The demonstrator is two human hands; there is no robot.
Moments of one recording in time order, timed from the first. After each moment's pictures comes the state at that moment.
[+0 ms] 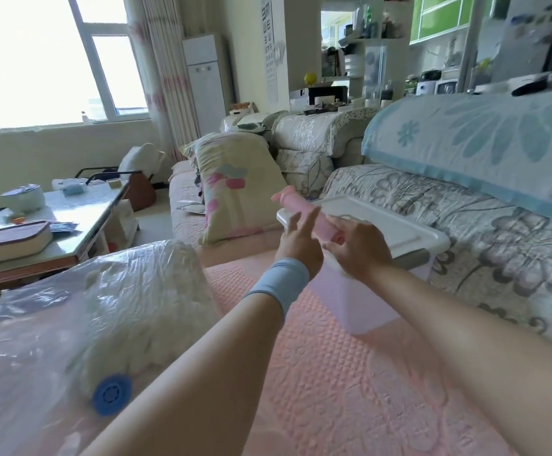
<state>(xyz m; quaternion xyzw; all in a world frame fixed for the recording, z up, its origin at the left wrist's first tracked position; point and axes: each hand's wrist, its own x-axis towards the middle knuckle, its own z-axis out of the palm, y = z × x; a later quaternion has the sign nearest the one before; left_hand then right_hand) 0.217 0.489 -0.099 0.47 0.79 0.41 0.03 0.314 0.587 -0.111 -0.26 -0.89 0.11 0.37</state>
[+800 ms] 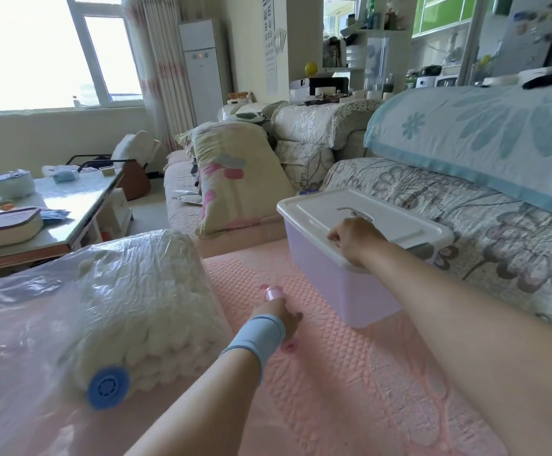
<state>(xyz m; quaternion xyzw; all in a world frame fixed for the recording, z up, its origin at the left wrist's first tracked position) 0.206 0.438 -0.199 0.33 0.91 0.14 0.21 0.289 0.611 -0.108 -0.33 -0.93 0.07 0.13</state>
